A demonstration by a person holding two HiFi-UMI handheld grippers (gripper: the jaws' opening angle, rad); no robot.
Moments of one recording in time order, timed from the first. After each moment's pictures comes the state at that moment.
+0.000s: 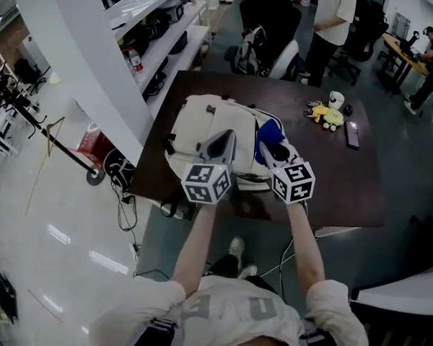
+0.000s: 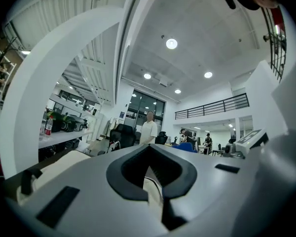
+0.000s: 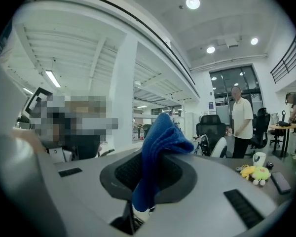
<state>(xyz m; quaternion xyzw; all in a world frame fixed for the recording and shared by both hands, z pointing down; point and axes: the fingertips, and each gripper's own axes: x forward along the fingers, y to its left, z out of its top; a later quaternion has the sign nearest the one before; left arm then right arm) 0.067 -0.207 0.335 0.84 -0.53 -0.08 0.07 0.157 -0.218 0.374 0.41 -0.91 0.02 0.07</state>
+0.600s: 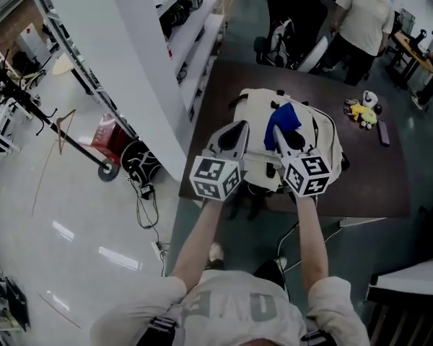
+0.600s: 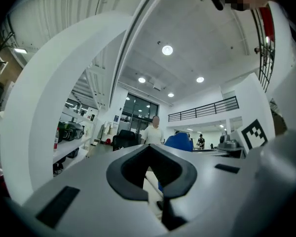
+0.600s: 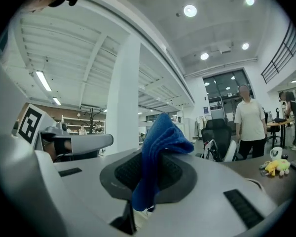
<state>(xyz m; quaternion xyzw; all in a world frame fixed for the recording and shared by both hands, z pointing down) -0.134 -0.204 0.321 0.87 -0.49 -0.09 0.04 -0.046 -0.221 0.335 0.45 -0.89 0.02 0.01</state>
